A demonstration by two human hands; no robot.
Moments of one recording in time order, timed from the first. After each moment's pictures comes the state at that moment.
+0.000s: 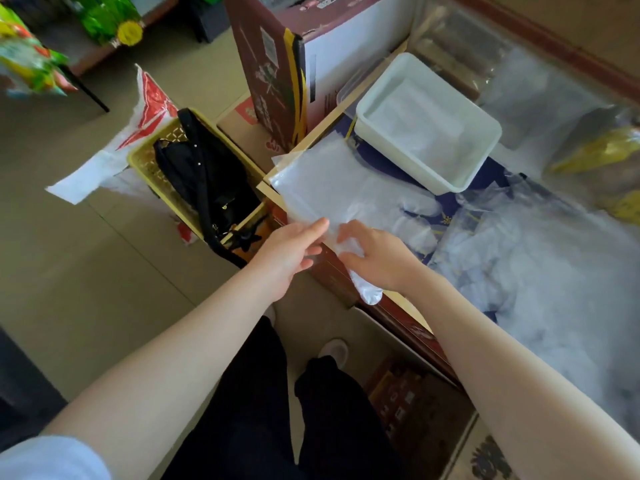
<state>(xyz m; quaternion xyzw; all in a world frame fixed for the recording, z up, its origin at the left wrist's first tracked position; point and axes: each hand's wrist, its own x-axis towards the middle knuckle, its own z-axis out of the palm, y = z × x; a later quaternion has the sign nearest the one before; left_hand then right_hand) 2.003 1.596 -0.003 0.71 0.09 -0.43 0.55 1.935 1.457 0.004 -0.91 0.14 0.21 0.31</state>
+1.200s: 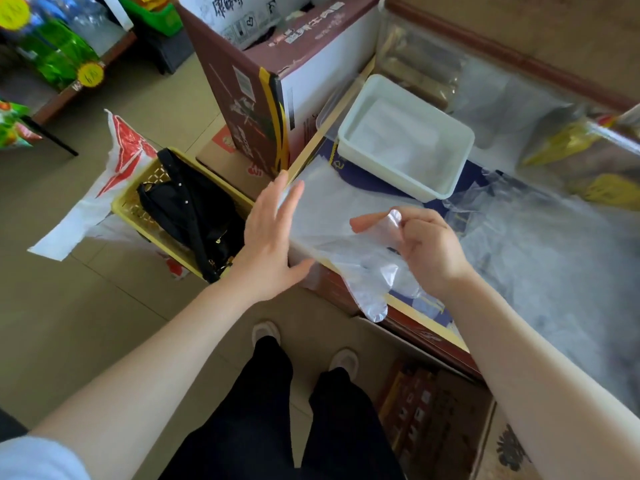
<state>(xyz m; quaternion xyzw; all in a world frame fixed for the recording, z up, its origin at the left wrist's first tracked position) 2.060 1.622 0.000 0.83 -0.46 -0.10 0.30 1.933 1.444 0.052 -0.58 0.28 -0.04 0.76</state>
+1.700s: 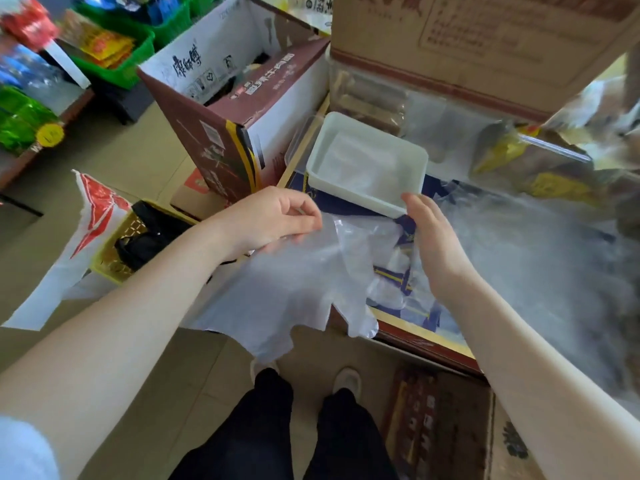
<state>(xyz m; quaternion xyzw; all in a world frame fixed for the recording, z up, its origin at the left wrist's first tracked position) 2.117 1.562 0.087 0.71 -0.39 -0.47 0.36 1.929 1.430 0.080 -0.63 0.48 -0.13 0.60</state>
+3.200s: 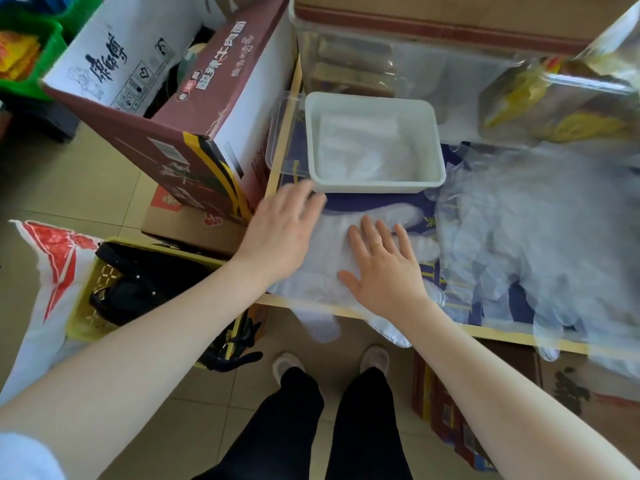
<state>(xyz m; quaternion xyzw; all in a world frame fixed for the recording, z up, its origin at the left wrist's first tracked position) 2.153 1.519 -0.024 0.71 -0.69 0.04 0.08 1.976 1.463 -0.034 -0.92 0.37 0.15 0.06</state>
